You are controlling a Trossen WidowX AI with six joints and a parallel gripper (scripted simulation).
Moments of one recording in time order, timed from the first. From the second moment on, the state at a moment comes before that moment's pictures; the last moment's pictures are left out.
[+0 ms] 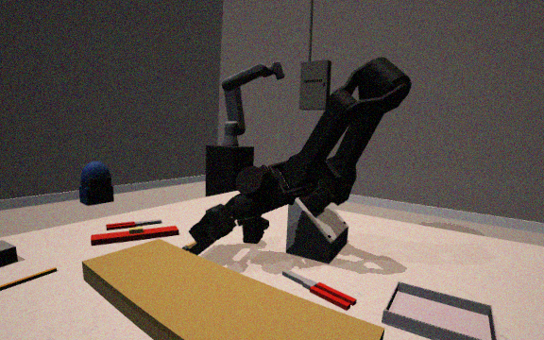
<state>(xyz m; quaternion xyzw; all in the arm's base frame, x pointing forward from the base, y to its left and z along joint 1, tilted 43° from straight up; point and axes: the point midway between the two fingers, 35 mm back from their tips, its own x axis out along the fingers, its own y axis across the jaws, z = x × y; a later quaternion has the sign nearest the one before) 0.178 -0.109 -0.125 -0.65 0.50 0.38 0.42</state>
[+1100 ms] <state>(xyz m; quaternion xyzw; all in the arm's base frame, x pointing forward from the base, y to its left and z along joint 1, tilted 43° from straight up) 0.182 -0.105 -0.126 -0.66 0.50 0.37 0.41</state>
